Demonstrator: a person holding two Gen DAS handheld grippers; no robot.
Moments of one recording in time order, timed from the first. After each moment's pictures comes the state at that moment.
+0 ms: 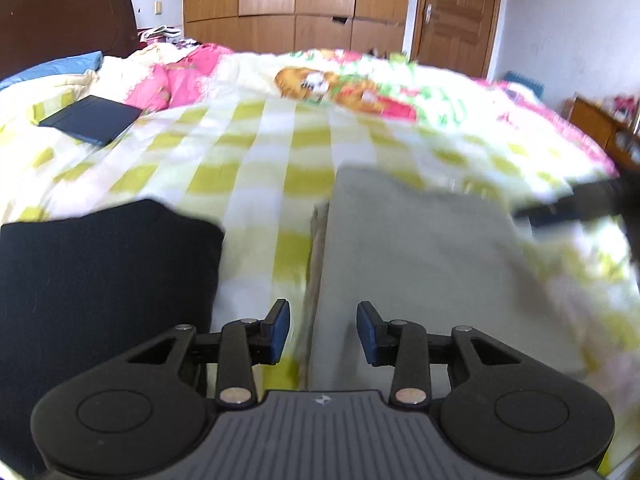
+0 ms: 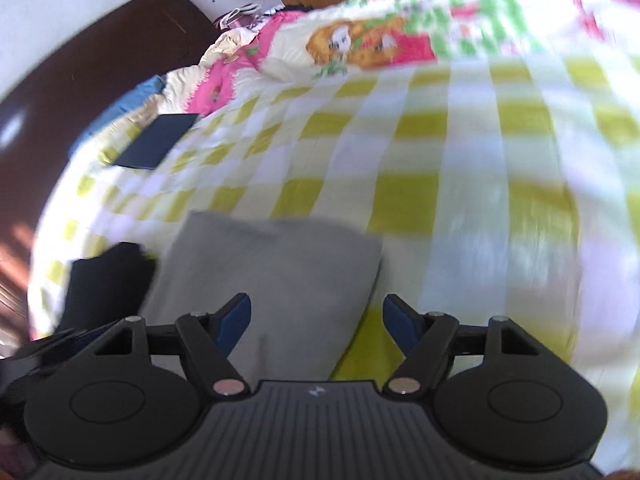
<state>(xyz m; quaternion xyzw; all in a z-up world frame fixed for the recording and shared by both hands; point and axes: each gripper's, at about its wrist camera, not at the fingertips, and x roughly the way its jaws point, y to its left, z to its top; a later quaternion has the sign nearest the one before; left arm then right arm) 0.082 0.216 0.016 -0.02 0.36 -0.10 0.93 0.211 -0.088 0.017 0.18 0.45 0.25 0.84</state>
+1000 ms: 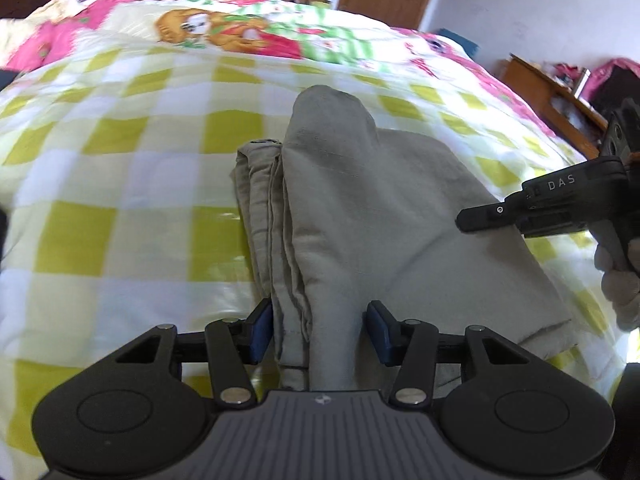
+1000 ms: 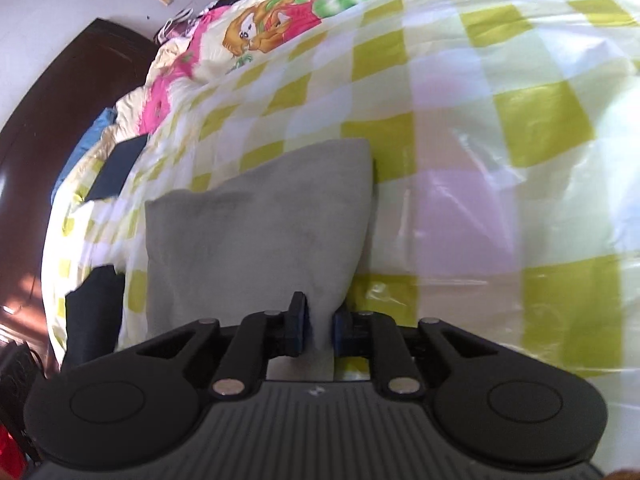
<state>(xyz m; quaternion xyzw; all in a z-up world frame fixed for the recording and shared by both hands) 0.112 0.087 -0.019 -0.03 0.44 -0.21 0.88 0.222 -0.194 -0.015 0.24 0.50 0.20 0.81</state>
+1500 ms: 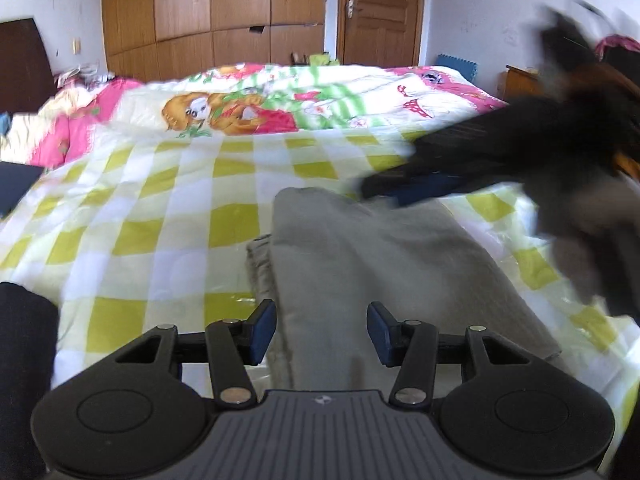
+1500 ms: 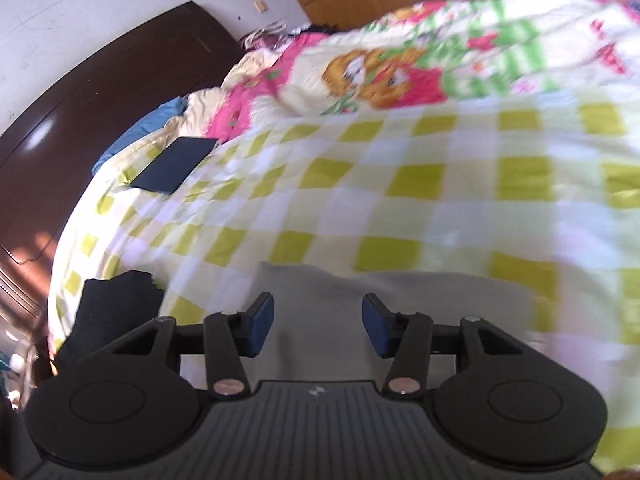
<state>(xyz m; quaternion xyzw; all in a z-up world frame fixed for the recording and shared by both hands) 0.090 0.057 0.021 0.04 0.35 -0.17 0.92 0.269 -0.103 0.028 0.16 0.42 0.28 0.85</state>
